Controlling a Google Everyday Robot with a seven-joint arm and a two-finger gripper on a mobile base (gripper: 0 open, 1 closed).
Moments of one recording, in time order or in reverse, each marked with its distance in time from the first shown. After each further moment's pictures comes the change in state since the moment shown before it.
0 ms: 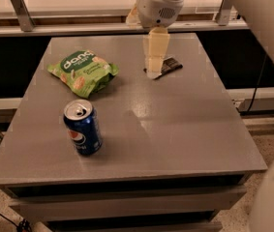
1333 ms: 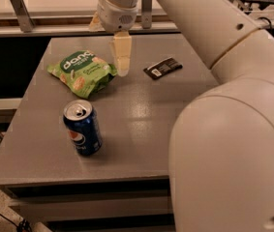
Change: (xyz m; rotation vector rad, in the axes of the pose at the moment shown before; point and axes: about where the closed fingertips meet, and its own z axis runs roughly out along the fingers) arm -0.058 -0.061 0.071 -0.062 -0.048 -0.231
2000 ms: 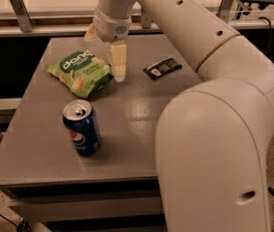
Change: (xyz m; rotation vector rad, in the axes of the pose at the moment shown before) arm -0.001 -0.015 0.039 -0.028 -0.023 -0.074
